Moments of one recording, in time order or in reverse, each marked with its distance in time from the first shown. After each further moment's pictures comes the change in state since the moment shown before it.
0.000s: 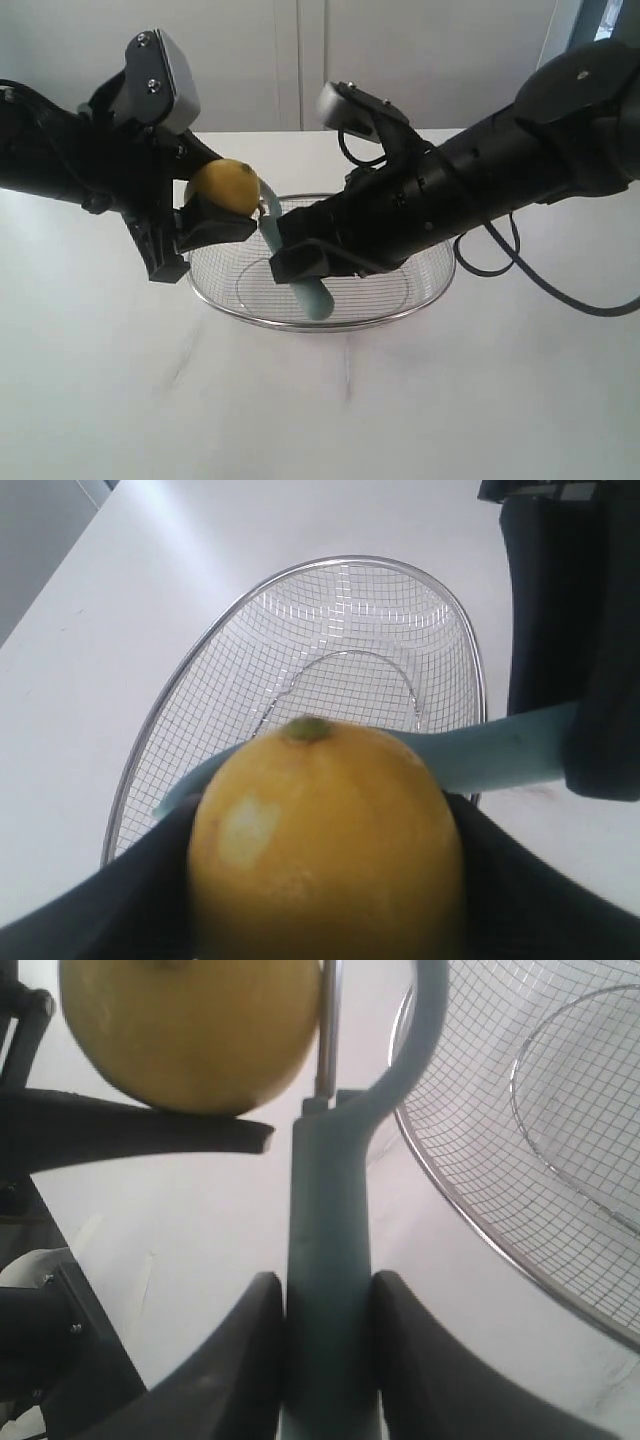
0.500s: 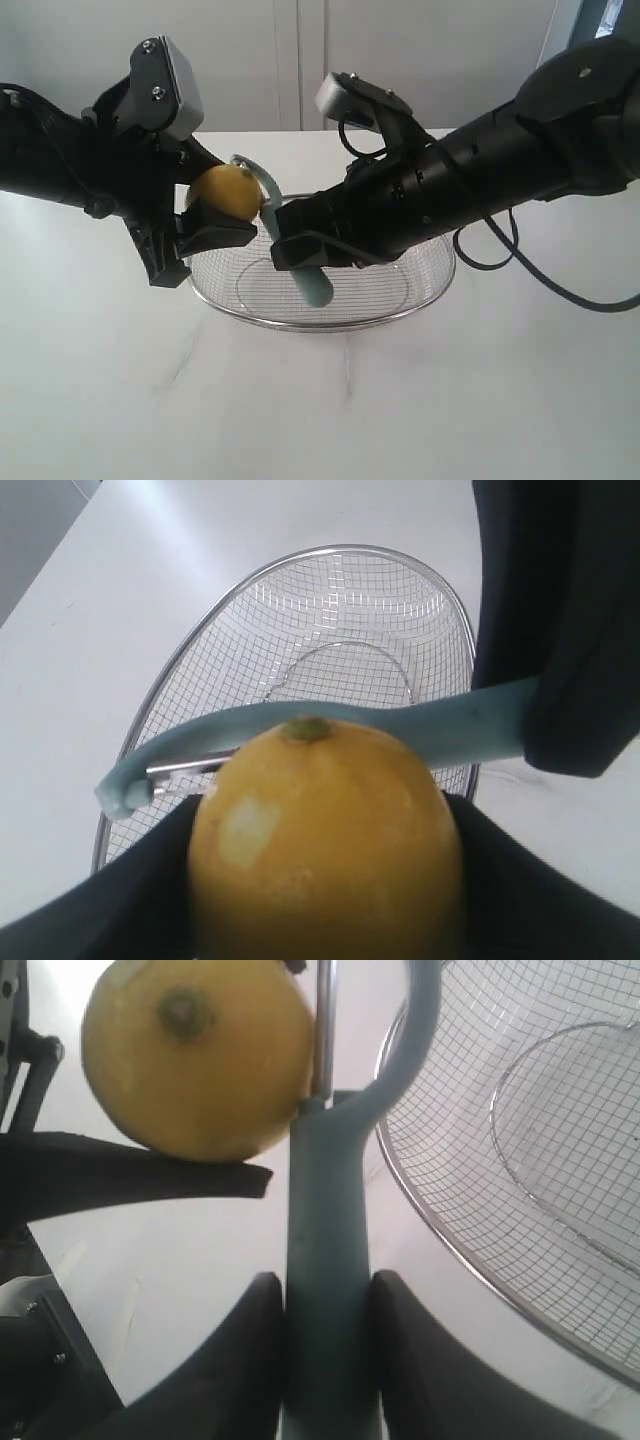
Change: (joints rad) left arm 0.000 0.008 0.000 0.012 0.000 0.000; right arm 0.000 -0.008 0.000 0.000 -0.060 0.000
